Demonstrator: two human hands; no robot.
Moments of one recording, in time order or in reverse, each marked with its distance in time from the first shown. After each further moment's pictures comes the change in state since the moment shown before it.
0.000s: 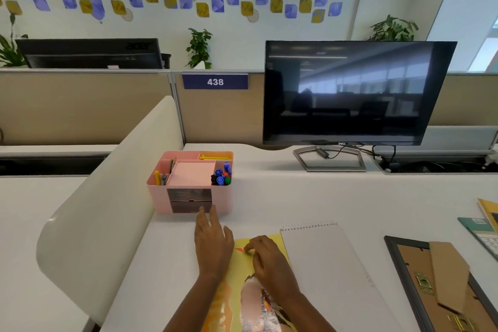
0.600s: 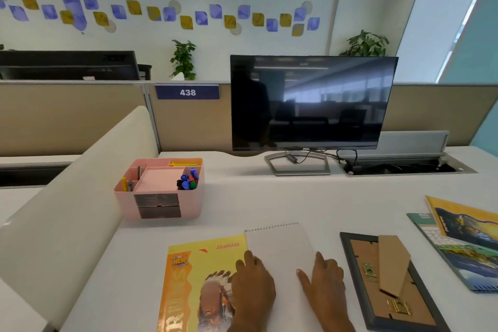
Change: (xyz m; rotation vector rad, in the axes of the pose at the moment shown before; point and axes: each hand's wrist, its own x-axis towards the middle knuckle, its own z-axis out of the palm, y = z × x) left_hand -0.114 0.097 0.035 0.251 -0.320 0.367; right_hand -0.078 0.050 -0.124 -0.428 0.008 0.700
